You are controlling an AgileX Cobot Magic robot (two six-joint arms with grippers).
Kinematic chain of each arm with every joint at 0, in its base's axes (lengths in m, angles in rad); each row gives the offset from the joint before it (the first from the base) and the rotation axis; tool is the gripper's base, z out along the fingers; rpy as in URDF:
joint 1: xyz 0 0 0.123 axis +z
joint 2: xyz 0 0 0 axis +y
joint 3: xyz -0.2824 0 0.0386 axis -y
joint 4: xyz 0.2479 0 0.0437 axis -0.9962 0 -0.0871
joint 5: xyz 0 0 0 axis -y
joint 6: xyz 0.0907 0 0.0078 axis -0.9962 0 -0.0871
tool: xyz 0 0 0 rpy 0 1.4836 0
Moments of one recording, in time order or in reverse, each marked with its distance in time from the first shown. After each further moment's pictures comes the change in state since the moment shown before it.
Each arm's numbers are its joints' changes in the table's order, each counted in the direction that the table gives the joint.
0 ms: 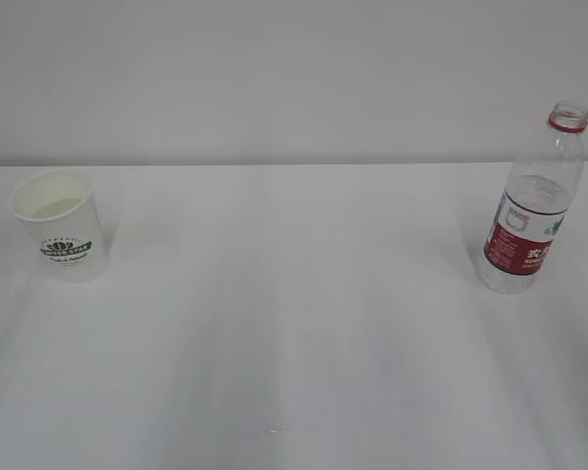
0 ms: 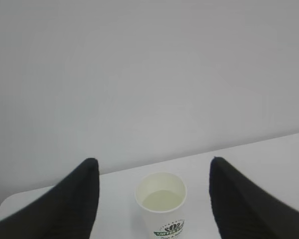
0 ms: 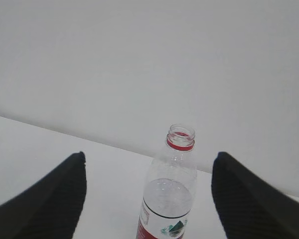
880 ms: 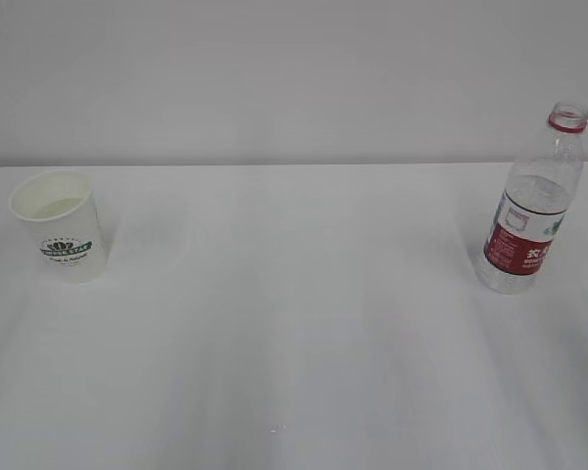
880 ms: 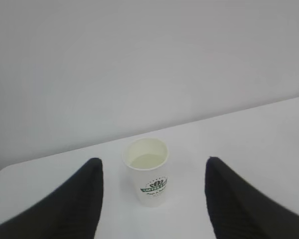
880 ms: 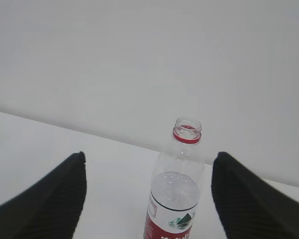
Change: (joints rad) left arm 0.004 -0.210 0.059 -0.014 -0.364 0.025; right arm 0.000 -0.002 0.000 0.064 -0.002 -0.085
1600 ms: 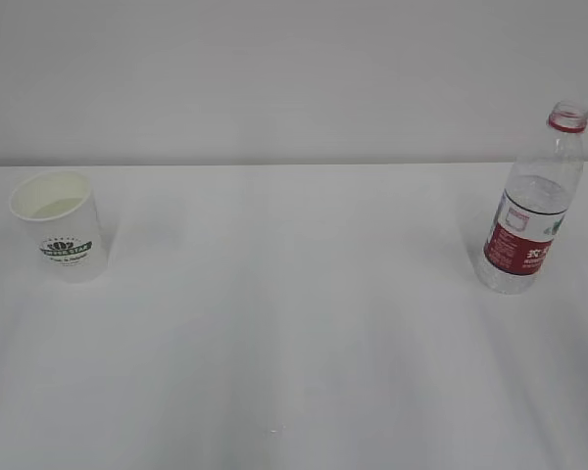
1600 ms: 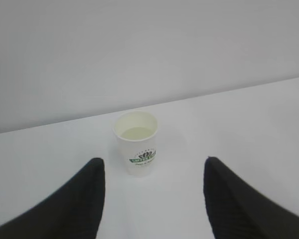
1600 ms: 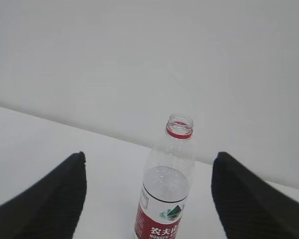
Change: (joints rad) left arm 0.002 -0.043 0.023 -0.011 -0.142 0.066; right arm 0.000 -0.100 0.000 0.209 -0.071 -0.183
